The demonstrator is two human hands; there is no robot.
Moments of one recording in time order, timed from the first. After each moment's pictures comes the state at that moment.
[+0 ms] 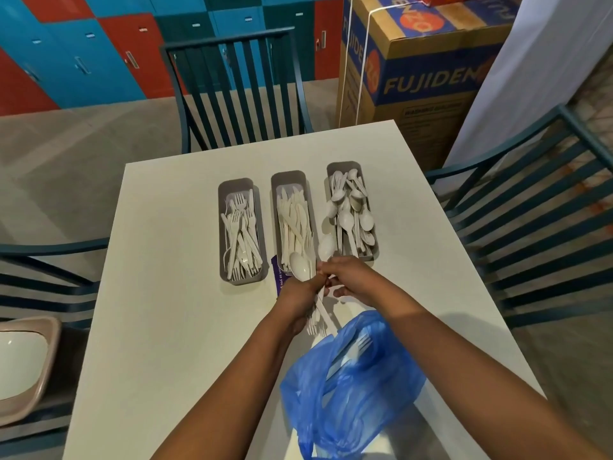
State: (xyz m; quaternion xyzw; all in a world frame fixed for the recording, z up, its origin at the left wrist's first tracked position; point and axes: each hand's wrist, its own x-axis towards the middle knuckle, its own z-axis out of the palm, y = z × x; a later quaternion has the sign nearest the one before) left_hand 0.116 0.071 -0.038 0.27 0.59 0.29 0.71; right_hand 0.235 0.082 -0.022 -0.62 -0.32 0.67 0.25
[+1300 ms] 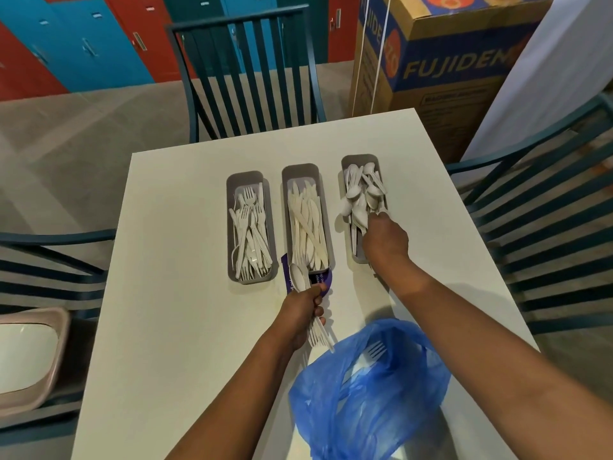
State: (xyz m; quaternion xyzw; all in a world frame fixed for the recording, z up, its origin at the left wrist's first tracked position) left_hand 0.099 0.072 -0.054 0.20 0.61 0.26 0.72; right_hand 0.267 0.145 -0.049 -0.81 -0.56 0.17 0.03
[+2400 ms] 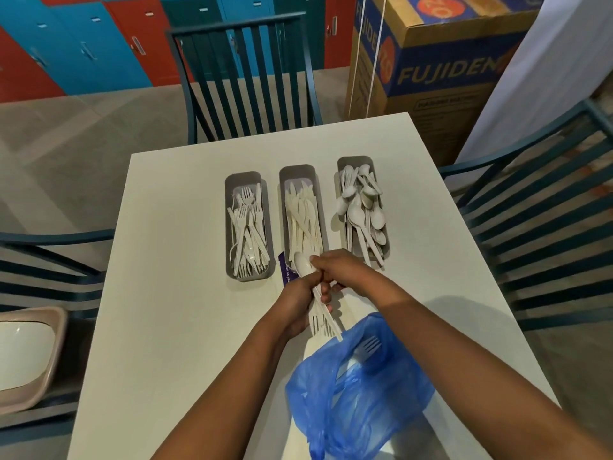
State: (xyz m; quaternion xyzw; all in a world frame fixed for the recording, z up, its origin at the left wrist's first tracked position) left_hand 0.103 0.077 -0.034 0.19 0.52 0.25 0.79; right_hand 0.216 0.105 -0.027 -0.64 -0.42 0.63 0.16
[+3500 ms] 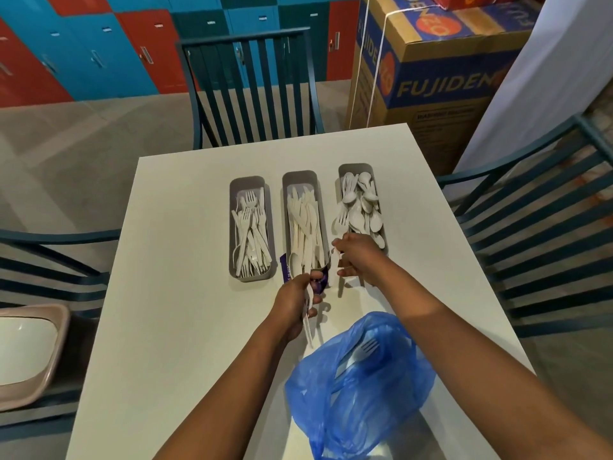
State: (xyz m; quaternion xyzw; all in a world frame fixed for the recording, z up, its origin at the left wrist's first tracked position) left_hand 0.095 0.068 -0.030 0.24 0.59 0.28 0.72; right_hand 0.238 0.116 -0.019 -0.67 -0.27 0.62 0.32
